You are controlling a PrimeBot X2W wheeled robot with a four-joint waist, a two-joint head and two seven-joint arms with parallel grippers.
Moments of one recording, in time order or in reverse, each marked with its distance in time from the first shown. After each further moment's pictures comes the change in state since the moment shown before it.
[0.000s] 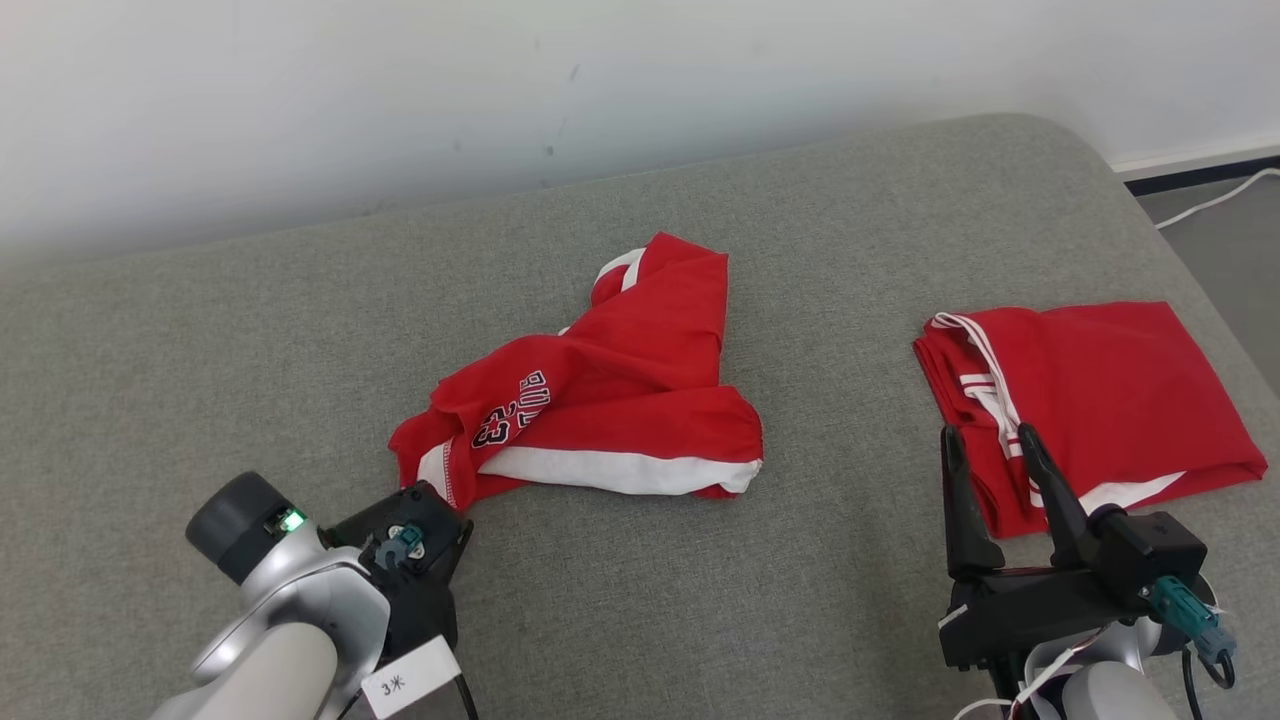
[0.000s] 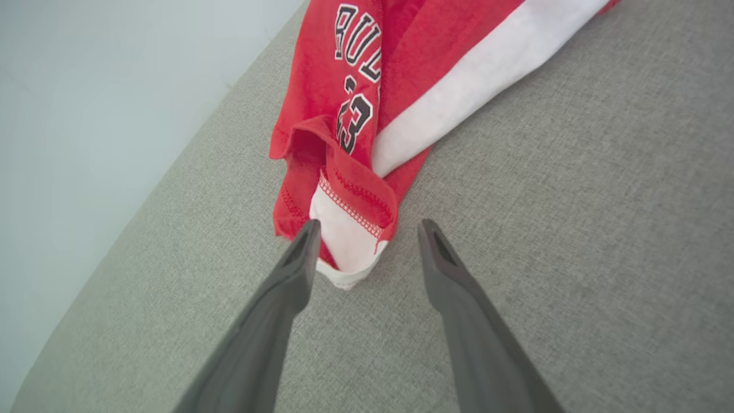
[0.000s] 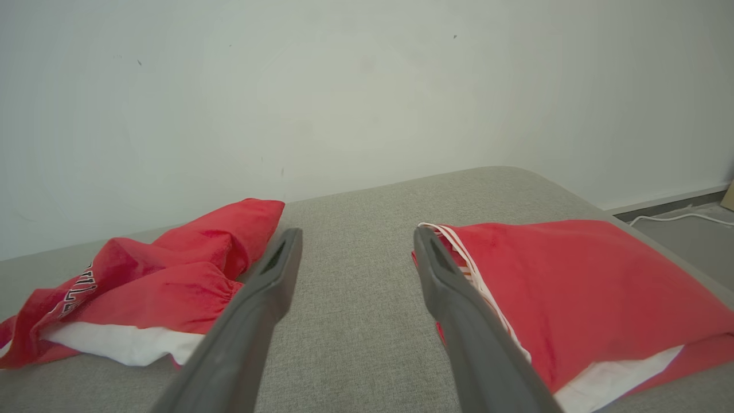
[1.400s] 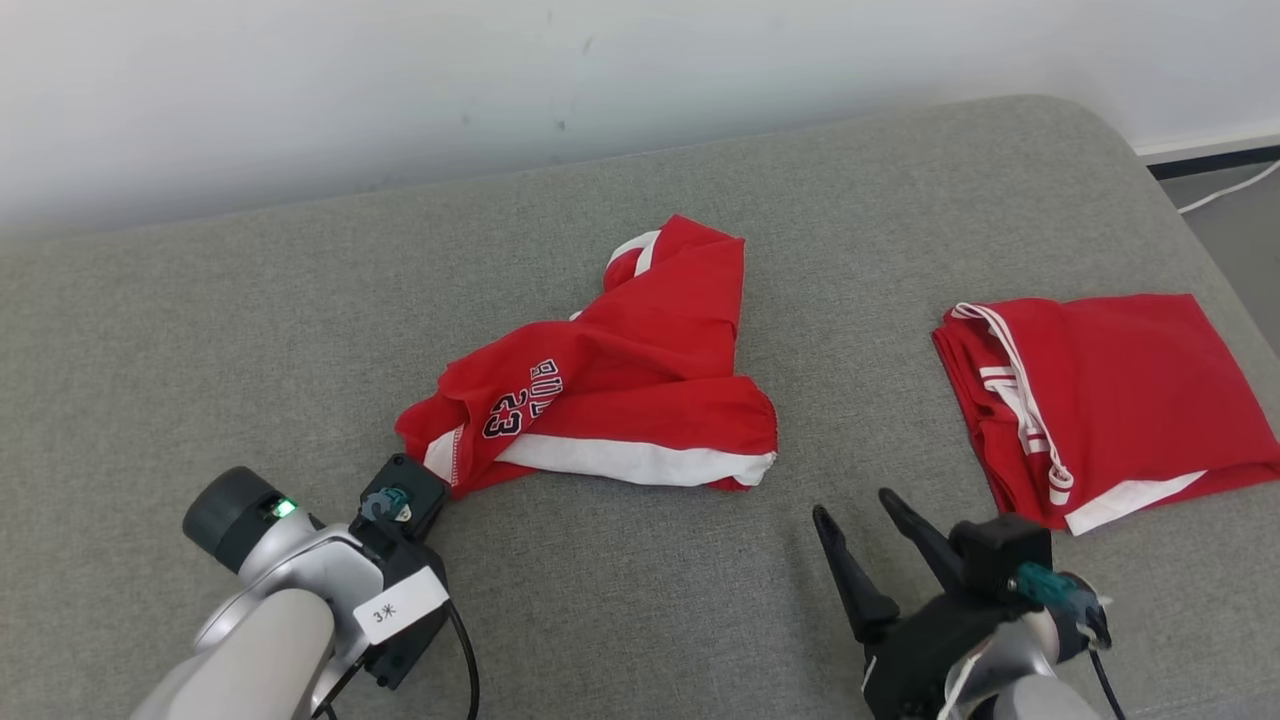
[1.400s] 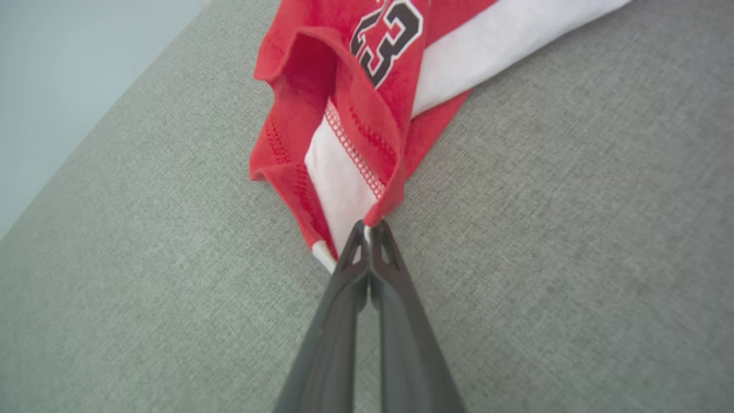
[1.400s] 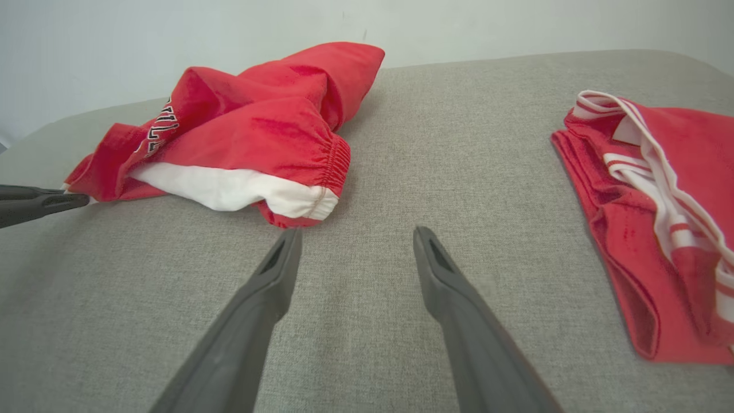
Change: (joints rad) left arm -0.097 -0.037 -0.051 0.193 -0.143 -0.007 0.000; right arm -0.022 -0.011 0.161 0.081 0.004 0.098 0.188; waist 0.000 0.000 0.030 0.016
